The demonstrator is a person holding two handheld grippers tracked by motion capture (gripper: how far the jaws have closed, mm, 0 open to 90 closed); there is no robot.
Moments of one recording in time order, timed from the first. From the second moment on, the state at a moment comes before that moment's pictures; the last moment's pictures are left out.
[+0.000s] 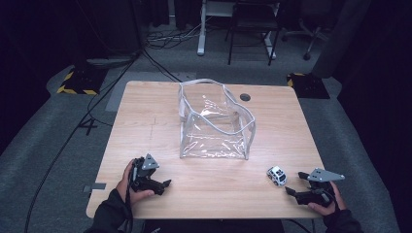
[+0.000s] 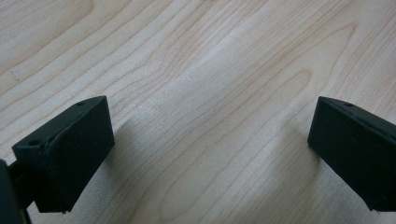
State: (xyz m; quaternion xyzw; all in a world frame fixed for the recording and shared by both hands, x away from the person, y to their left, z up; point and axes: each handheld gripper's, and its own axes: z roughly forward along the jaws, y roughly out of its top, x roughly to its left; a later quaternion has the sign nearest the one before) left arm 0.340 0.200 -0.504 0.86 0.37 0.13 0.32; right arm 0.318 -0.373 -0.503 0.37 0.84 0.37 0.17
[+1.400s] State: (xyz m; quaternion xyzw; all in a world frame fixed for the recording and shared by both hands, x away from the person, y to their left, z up) left arm 0.340 0.200 -0.504 0.86 0.37 0.13 0.33; right arm 0.360 -0.308 -0.500 0.40 0.82 0.37 0.19
